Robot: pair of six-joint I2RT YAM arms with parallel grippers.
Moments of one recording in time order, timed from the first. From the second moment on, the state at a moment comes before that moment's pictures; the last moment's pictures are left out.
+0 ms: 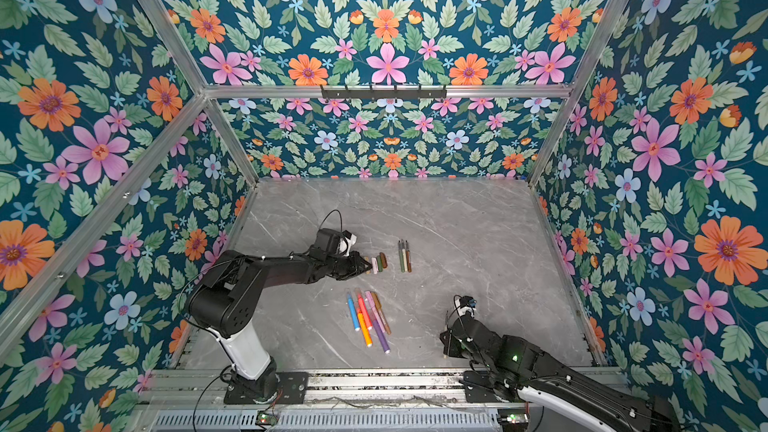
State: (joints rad) left arm -0.47 1.78 0.80 0.13 0.51 -0.70; right arm 1.00 0.42 0.20 -0.65 0.07 1.05
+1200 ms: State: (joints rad) left arm -0.47 1.24 0.82 -0.22 0.48 -0.58; right arm 0.40 1.24 0.68 -0.54 -0.32 0.57
